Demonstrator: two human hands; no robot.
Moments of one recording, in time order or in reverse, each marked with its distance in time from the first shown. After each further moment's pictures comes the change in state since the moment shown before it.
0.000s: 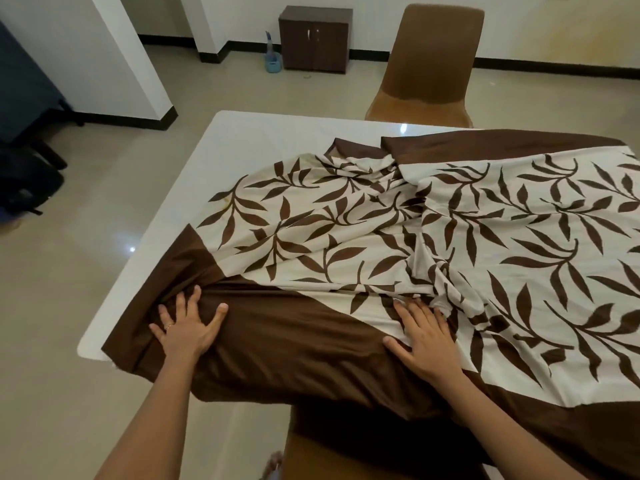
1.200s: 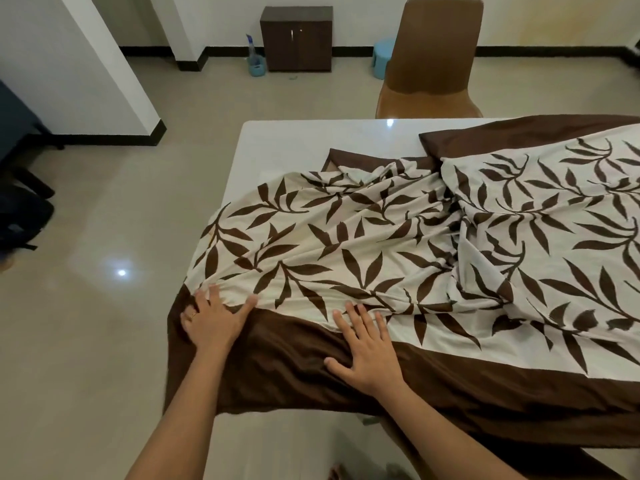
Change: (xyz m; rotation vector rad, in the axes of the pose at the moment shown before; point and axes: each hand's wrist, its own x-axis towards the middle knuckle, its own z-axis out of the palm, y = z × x) left_hand 0.114 -0.060 -0.084 0.083 0.086 0.115; right_hand 0.056 -0.284 0.044 0.077 -0.075 -0.054
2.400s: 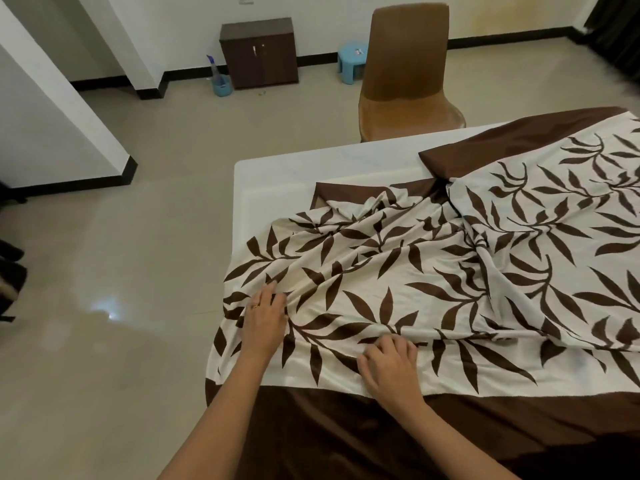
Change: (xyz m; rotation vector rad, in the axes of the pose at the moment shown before) left_hand 0.118 0.054 -0.018 0.058 0.197 0.813; right_hand 0.074 -0.051 -0.015 0.145 0.324 0.287
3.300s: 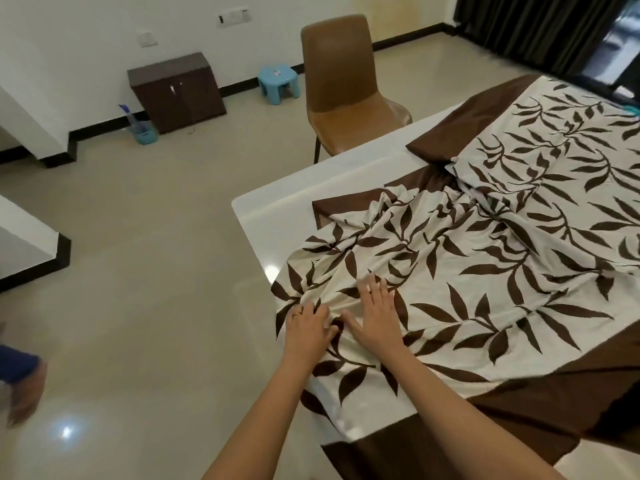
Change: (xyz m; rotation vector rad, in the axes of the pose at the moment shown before) left_hand 0.077 -0.102 -0.016 -0.025 -0.266 0.360; right_hand 0.149 -0.155 0.094 0.084 0.021 0.407
